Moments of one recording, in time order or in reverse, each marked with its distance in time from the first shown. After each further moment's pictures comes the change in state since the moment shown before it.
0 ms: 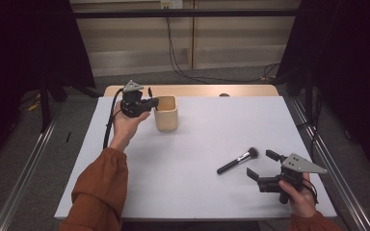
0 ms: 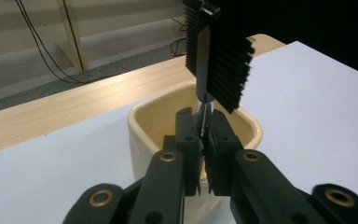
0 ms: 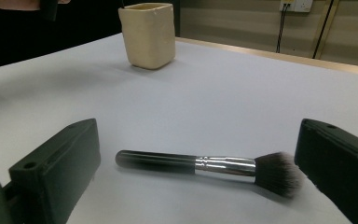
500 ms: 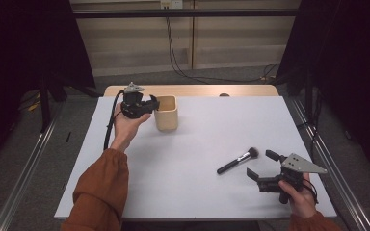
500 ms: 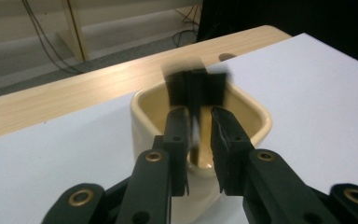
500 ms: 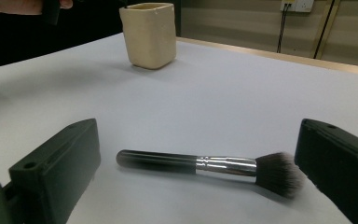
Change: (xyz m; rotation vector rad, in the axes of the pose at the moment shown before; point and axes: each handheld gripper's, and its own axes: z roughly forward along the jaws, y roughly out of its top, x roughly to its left) left arm 0.003 -0.005 0.004 0.031 0.012 -0.029; right arm 0.000 0.000 0.000 0.001 0.004 -0.003
